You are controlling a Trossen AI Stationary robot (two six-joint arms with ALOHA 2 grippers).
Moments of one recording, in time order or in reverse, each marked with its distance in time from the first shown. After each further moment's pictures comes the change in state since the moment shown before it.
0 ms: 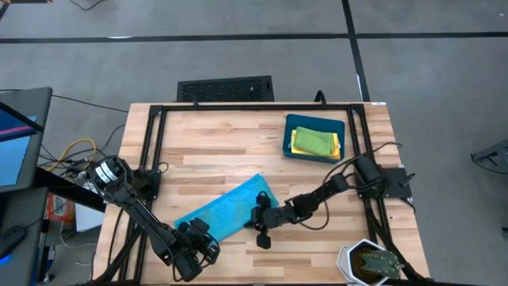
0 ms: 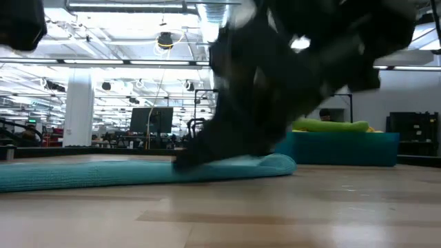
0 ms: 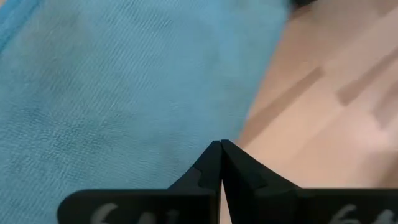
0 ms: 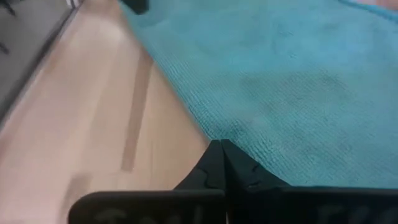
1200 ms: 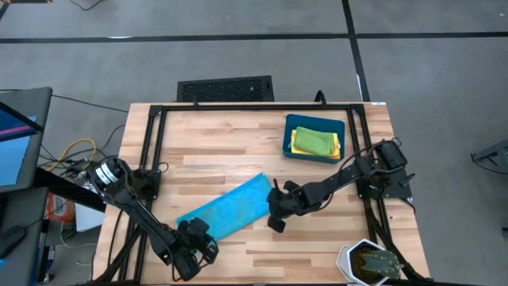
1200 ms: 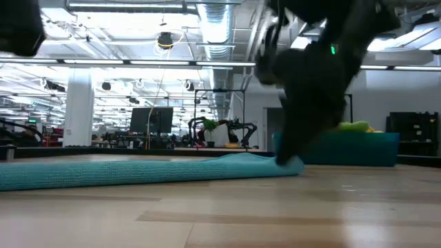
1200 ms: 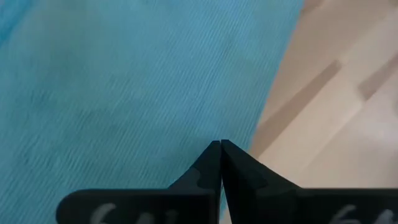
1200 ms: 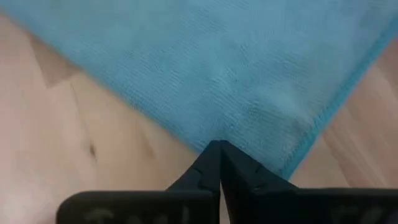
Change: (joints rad) left arm -0.011 0.012 -0.044 0.046 -0.041 0.043; right arm -0.042 -0.265 0.001 -0.812 0.076 0.363
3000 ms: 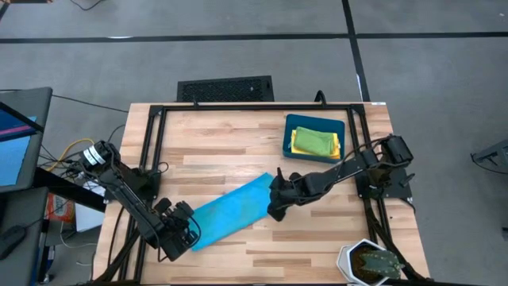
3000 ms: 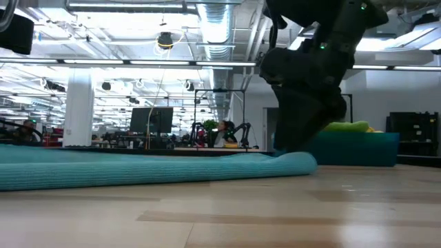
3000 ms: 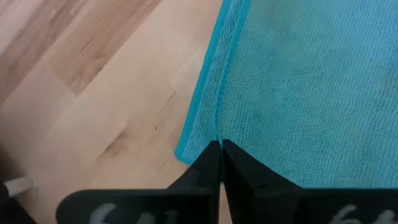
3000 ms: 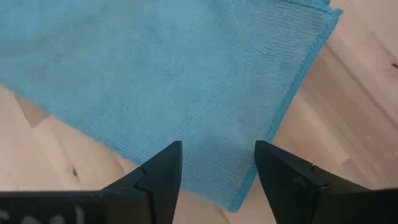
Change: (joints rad) left arm 0.005 -0.226 -0.115 -0.418 0.223 0.179; right arm -0.066 -0.077 -0.001 -0.123 0.002 0.099
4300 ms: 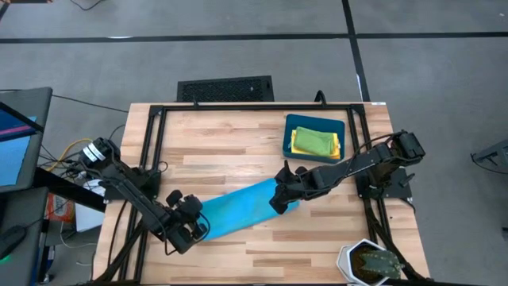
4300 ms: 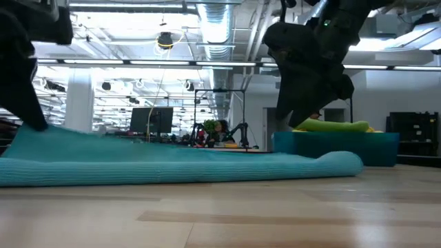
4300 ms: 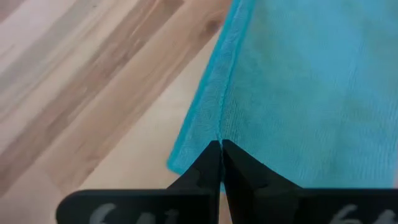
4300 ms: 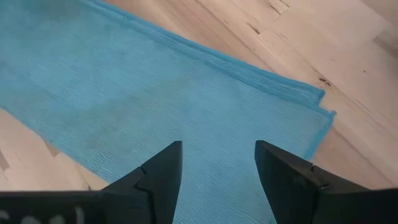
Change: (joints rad) left arm 0.091 -0.033 -0.041 0.126 -0.240 0.177; right arm -0.010 -0.122 0.000 -0.091 0.069 0.083
